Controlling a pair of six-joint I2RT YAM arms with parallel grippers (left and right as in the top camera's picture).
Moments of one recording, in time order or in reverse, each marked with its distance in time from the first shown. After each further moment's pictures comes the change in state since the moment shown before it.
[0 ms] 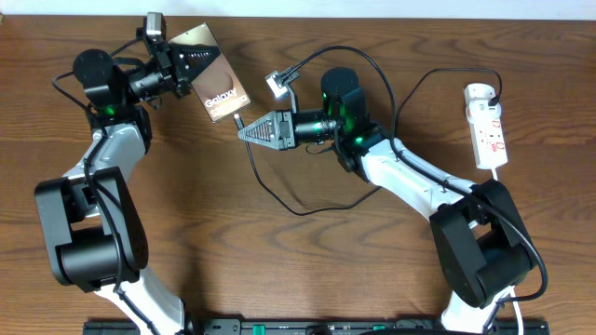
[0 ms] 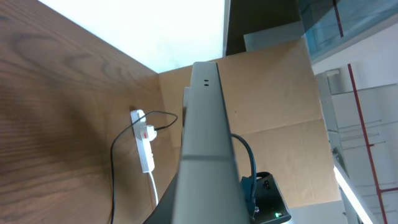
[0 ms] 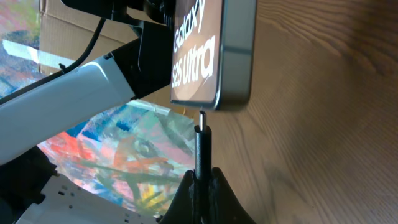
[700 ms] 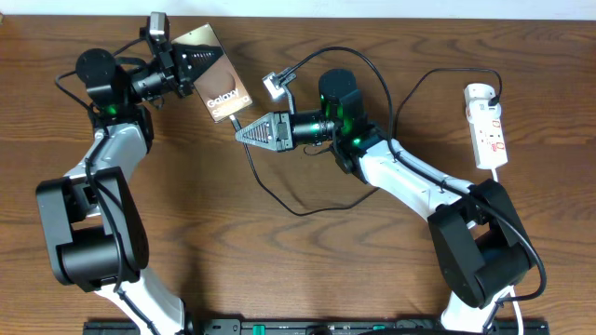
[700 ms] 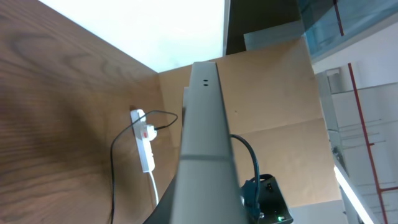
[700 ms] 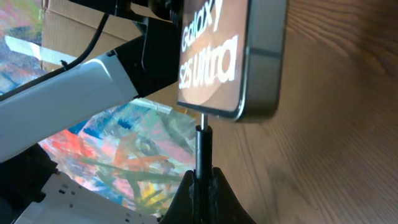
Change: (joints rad) left arm -0.002 0.000 0.000 0.000 0.000 0.004; right arm 0.011 0.003 0.000 0.022 -0.001 0.005
